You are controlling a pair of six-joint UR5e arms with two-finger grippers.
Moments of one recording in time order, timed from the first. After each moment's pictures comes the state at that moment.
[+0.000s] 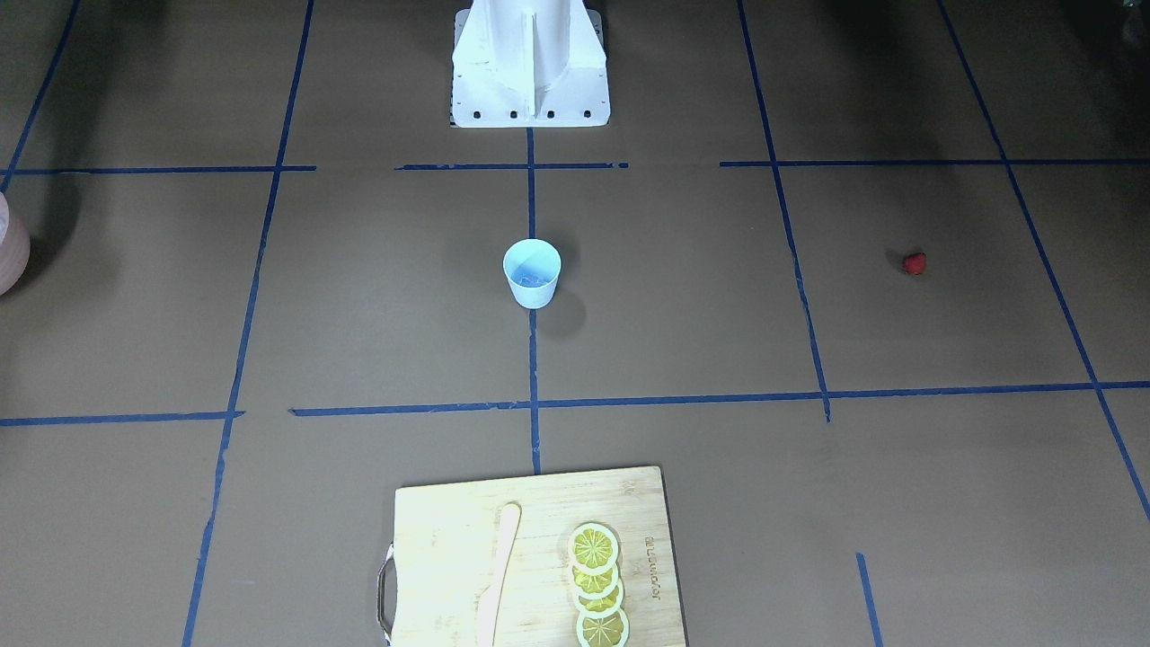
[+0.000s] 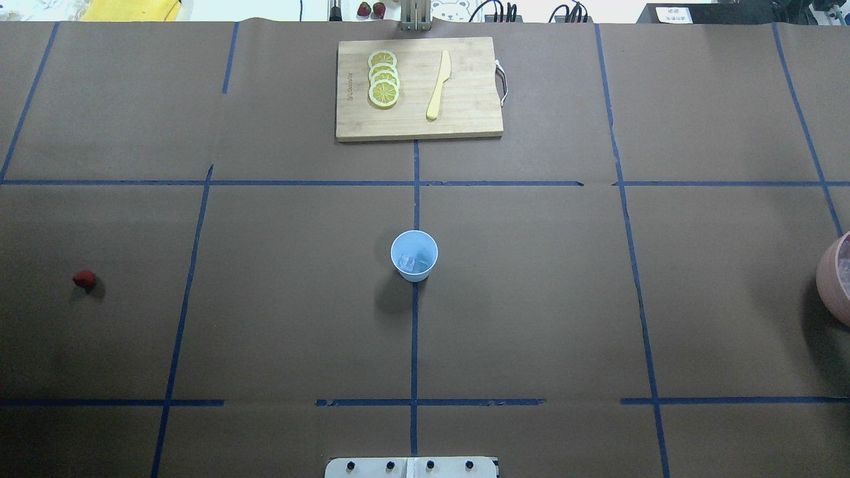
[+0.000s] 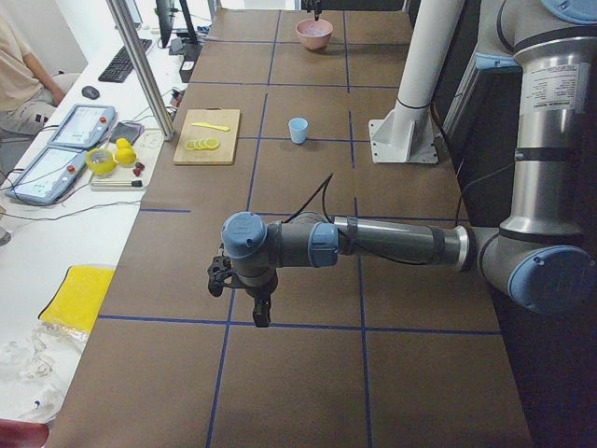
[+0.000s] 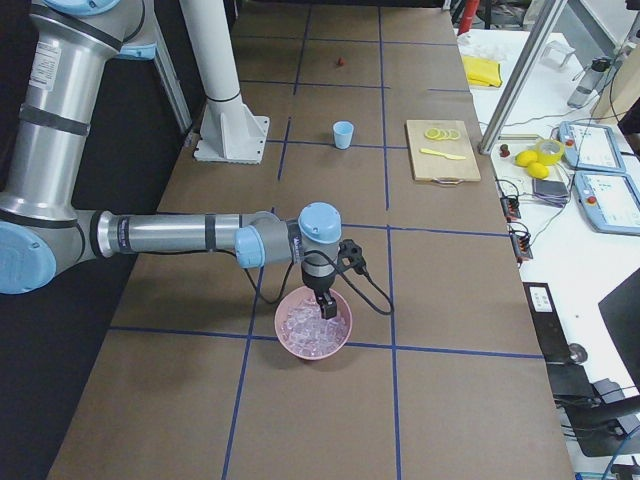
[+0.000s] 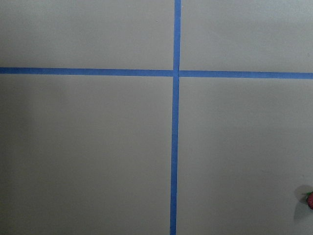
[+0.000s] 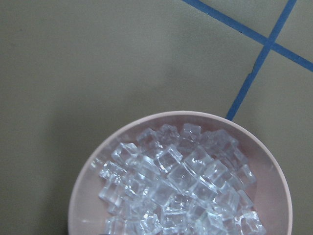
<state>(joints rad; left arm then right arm) -1.56 -1.54 -1.68 -1.45 -2.38 0.01 1.35 -1.88 1.84 -1.34 2.28 -0.17</state>
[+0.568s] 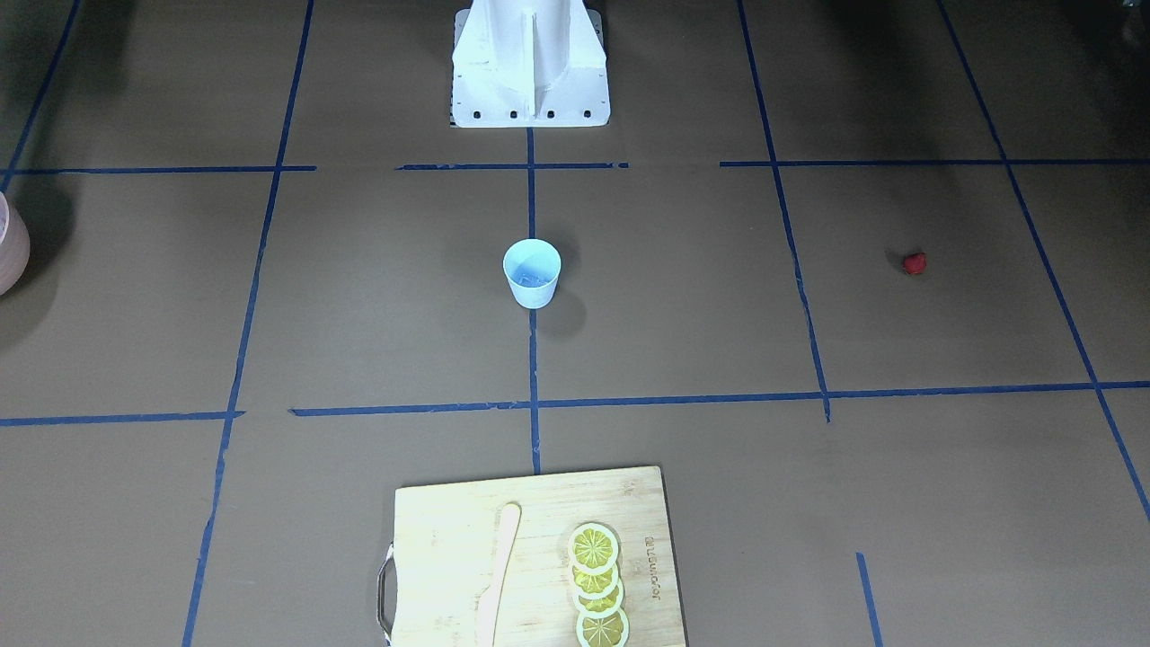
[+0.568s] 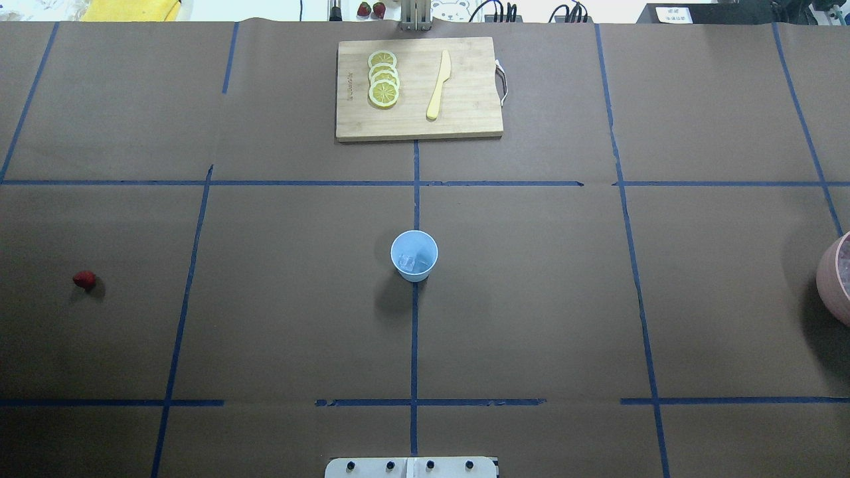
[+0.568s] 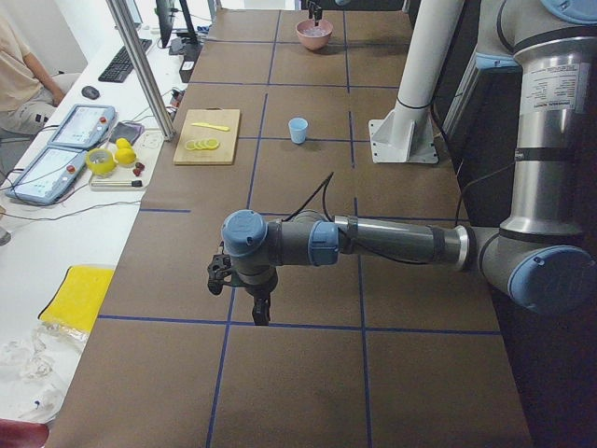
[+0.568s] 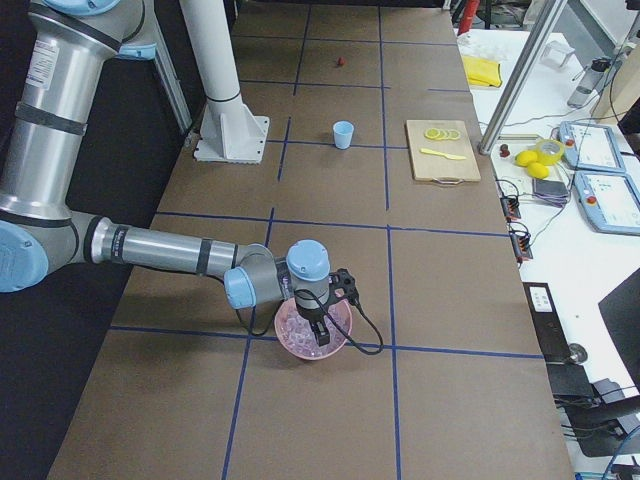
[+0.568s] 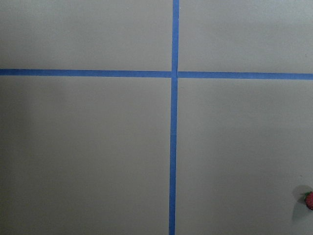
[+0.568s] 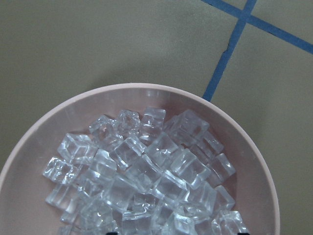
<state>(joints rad) -1.56 -1.54 -1.69 -1.45 -2.38 0.01 1.35 -1.89 1.70 -1.14 2.27 -0.09</state>
